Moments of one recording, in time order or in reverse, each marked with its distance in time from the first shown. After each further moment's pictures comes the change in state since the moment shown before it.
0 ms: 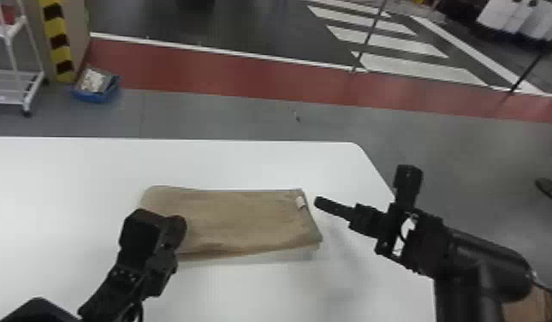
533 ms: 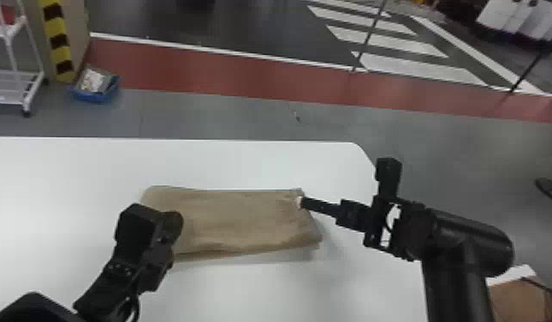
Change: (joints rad) left arm -0.011 0.002 0.013 0.005 0.002 -0.003 -0.012; right arm -0.075 -0.043 0.084 0.085 -0.001 0.072 0.015
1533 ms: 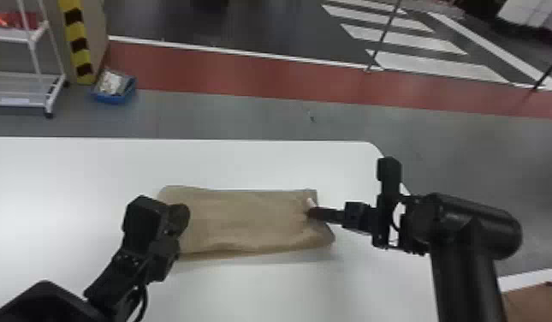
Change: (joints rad) left arm -0.012 0.014 0.028 0.012 0.005 -0.013 -0.011; right arm -0.083 -0.009 0.048 0.097 0.040 0.140 0.039
